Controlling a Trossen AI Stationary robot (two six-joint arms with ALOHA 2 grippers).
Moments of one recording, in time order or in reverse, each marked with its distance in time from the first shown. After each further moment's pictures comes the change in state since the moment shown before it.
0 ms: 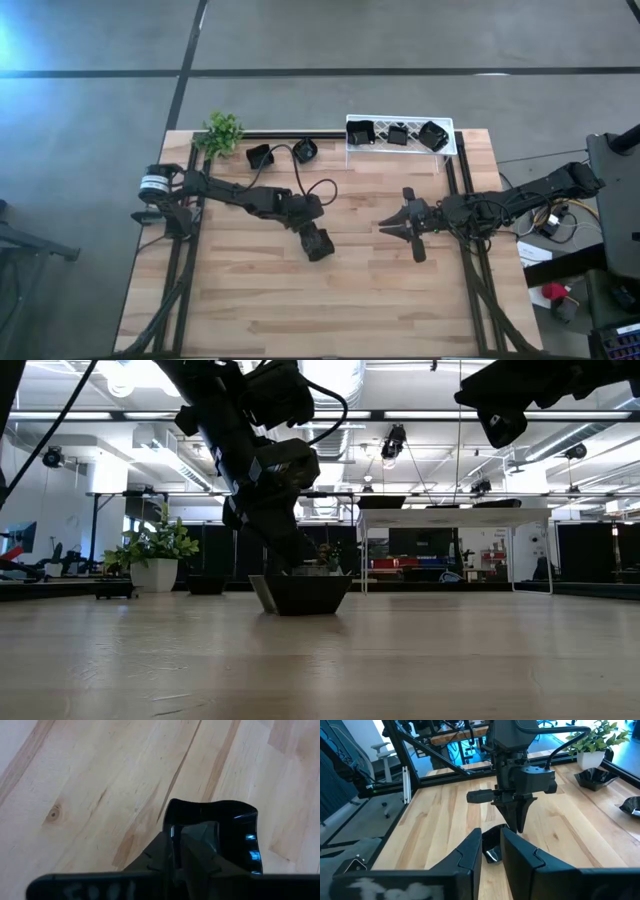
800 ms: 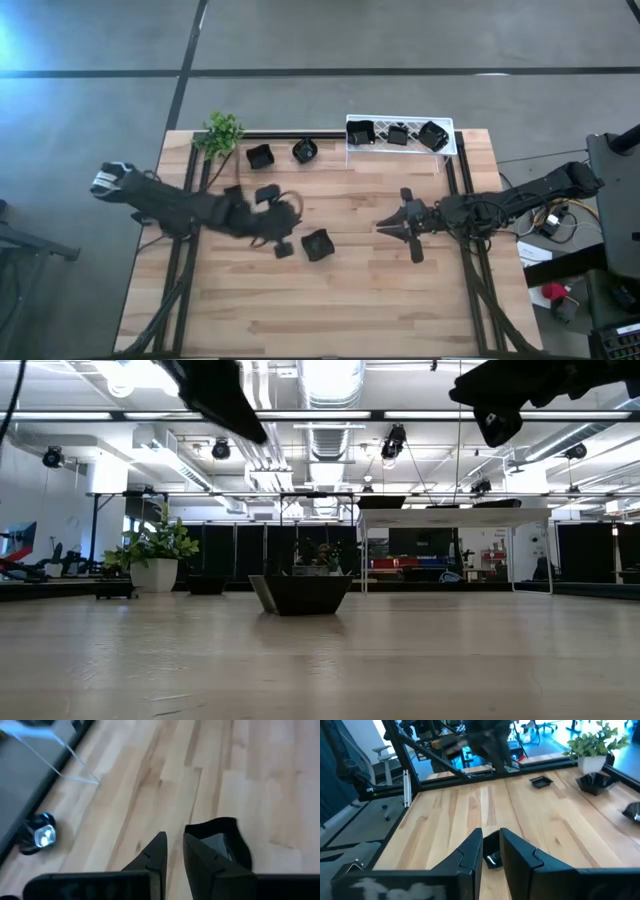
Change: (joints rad) left arm -0.249 -0.374 -0.006 -0.180 -0.517 0.219; right arm 0.000 0.029 0.000 0.047 0.002 -0.007
